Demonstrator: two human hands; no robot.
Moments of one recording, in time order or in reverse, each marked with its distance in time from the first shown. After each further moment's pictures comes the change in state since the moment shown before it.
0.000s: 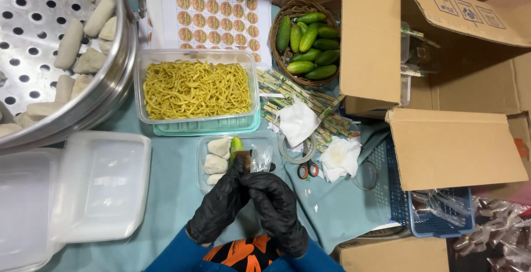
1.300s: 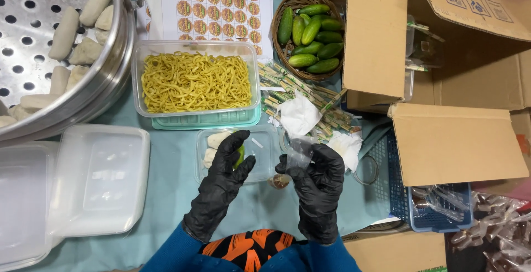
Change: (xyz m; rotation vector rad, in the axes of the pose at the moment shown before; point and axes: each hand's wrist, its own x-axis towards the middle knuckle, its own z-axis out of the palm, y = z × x) left_hand 0.060 0.003 -0.081 -1.731 0.054 -0.655; right_hand 0.015 -0.003 -0.051 0.010 0.279 -0.123
